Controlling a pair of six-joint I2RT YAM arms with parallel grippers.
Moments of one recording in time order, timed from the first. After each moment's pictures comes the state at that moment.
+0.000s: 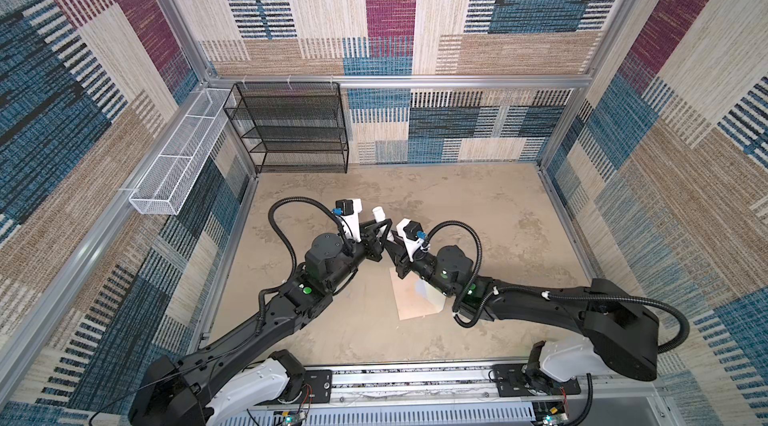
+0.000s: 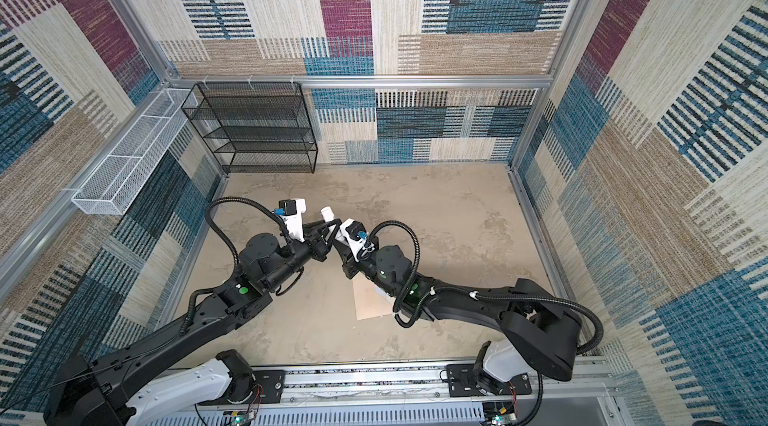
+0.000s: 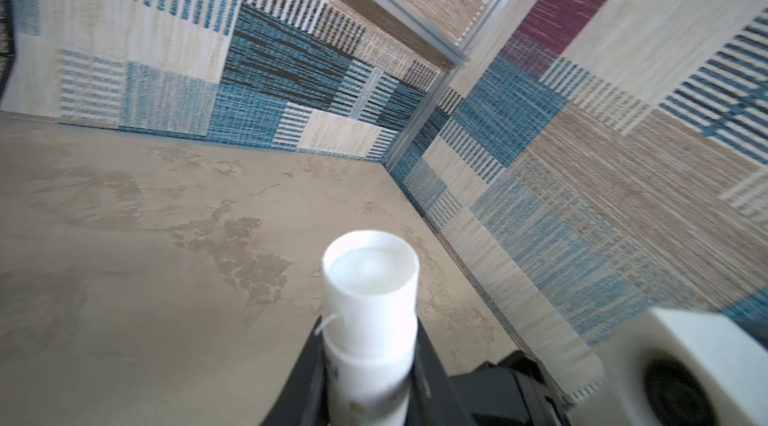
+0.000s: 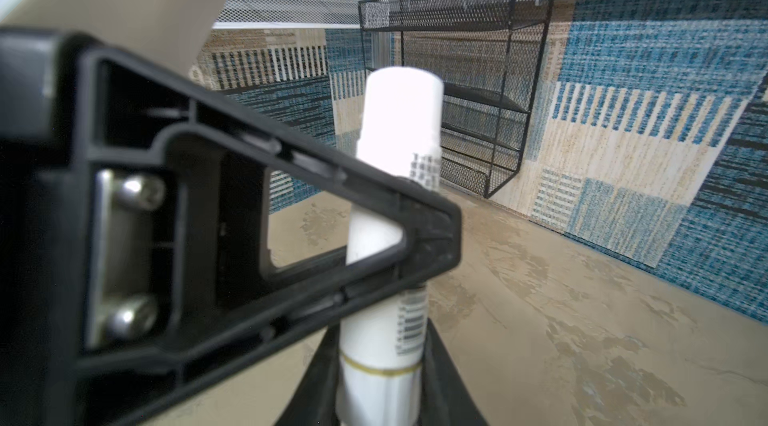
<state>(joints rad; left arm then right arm) -0.67 1.02 0.66 0.33 0.06 -0.53 0.99 1.41 0.71 0.71 0.10 0.04</state>
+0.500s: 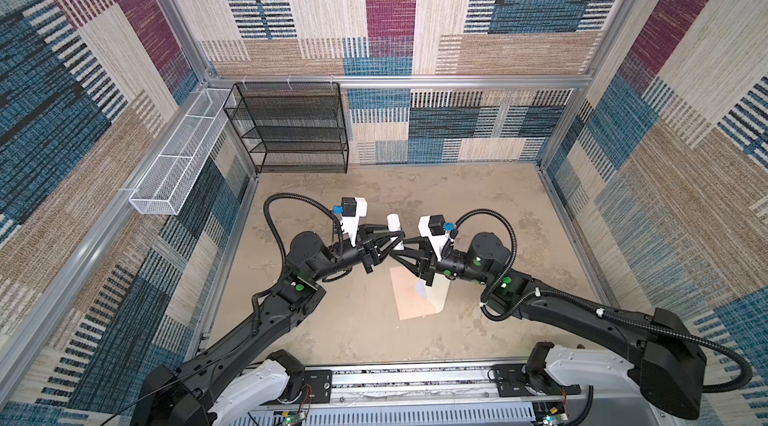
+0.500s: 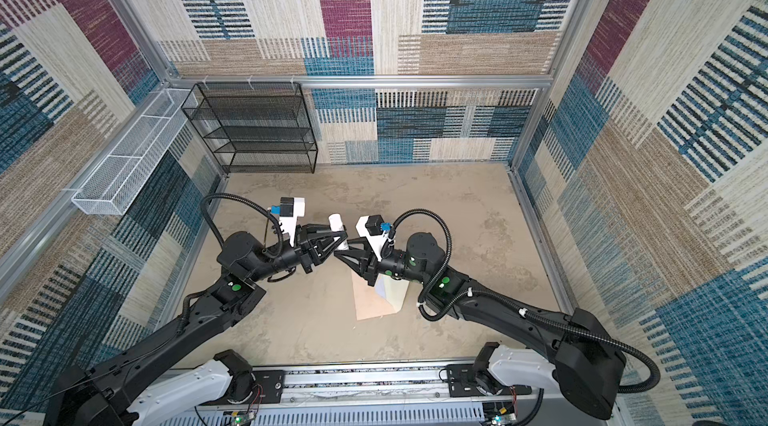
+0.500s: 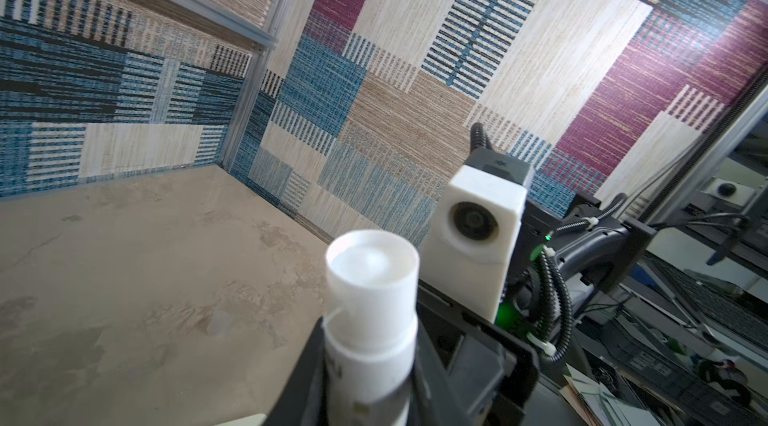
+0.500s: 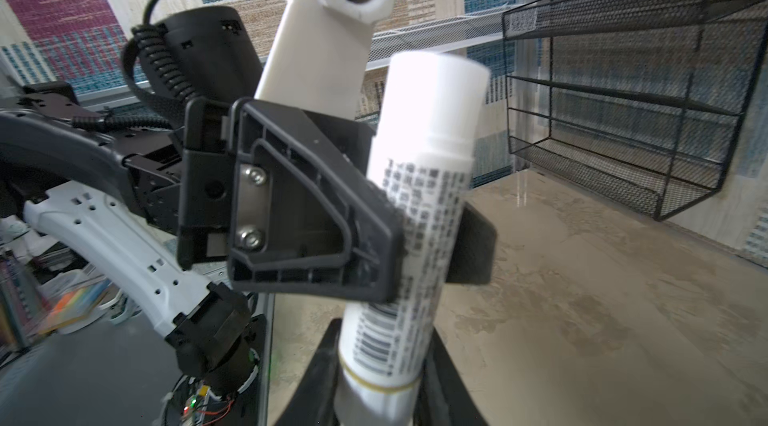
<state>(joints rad) -0.59 1.01 0.65 0.54 0.65 -0.58 0.86 1.18 0.71 0.50 -0.48 0.21</state>
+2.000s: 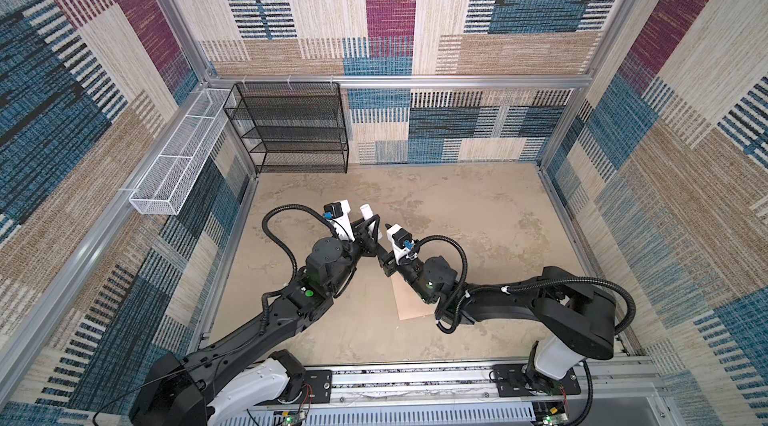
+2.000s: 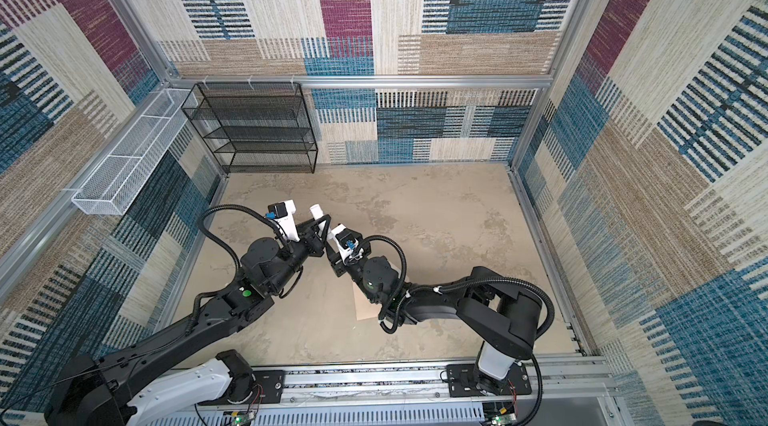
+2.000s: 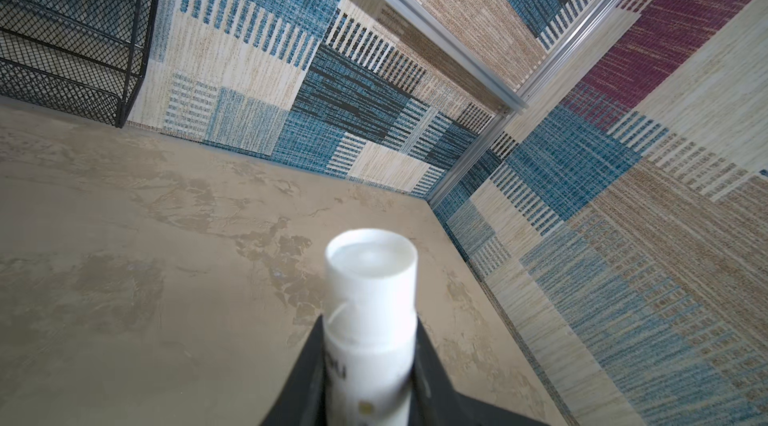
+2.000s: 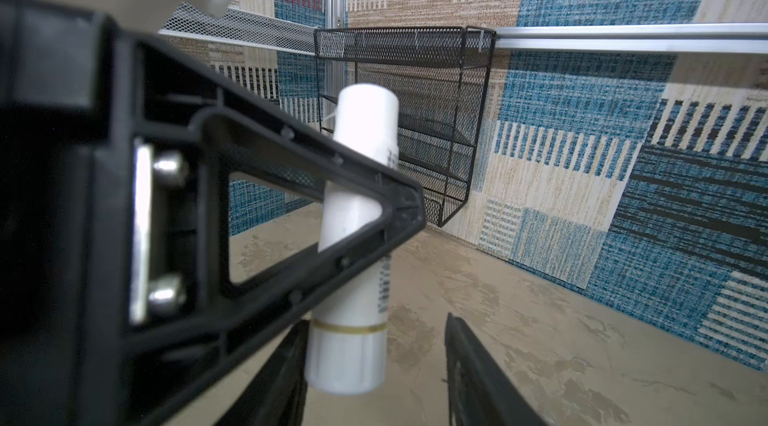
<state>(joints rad) -0.69 1.03 0.61 0.38 -0.21 -0.58 1.06 1.66 0.74 1.05 0.40 -0.12</state>
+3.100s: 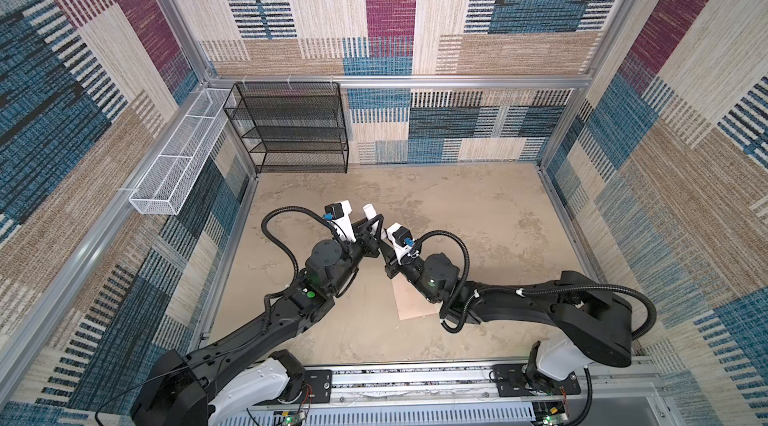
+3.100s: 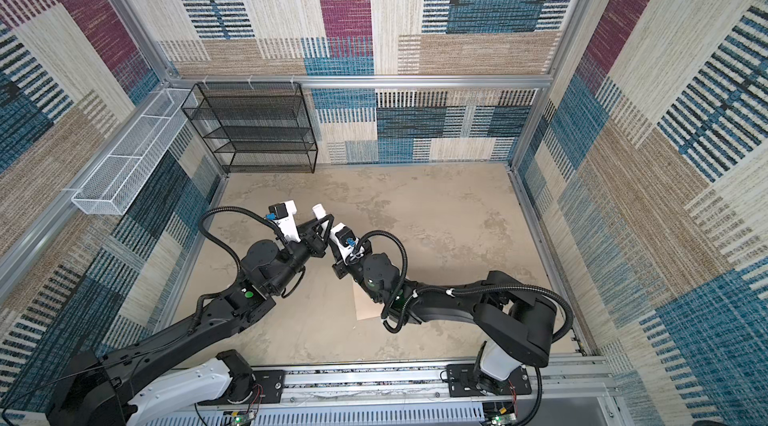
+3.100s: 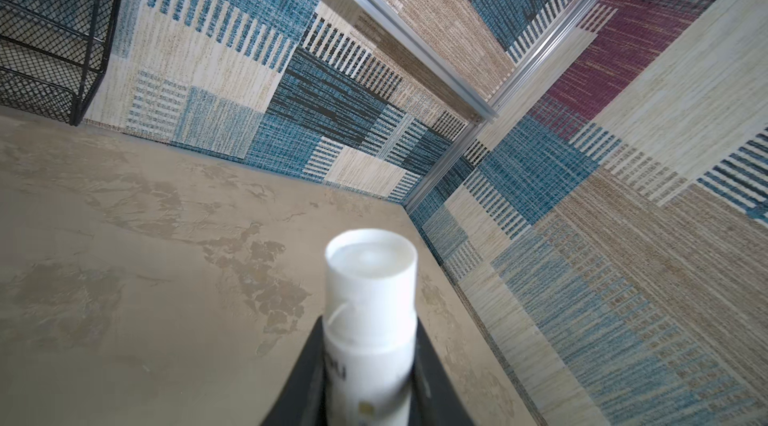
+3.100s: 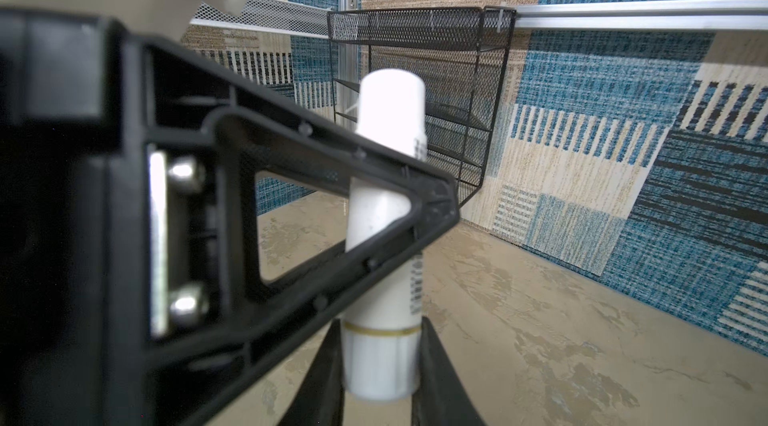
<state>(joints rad) -0.70 1.03 0.59 0.46 -0.15 -0.60 1.07 1.56 0.75 0.87 0.34 -0.07</state>
